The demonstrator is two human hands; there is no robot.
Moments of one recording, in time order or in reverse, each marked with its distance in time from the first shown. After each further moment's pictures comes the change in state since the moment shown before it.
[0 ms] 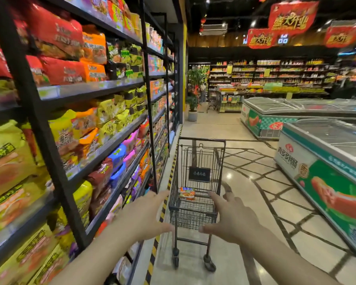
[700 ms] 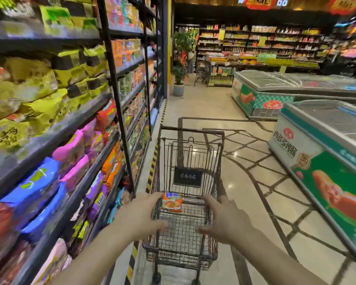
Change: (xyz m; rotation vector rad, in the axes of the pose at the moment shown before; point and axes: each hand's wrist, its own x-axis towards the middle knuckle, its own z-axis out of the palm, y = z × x) left_hand 0.467 -0.066 0.065 -0.130 -0.137 -0.003; right_hand 0.433 0.080 0.056 0.029 -0.148 0.109
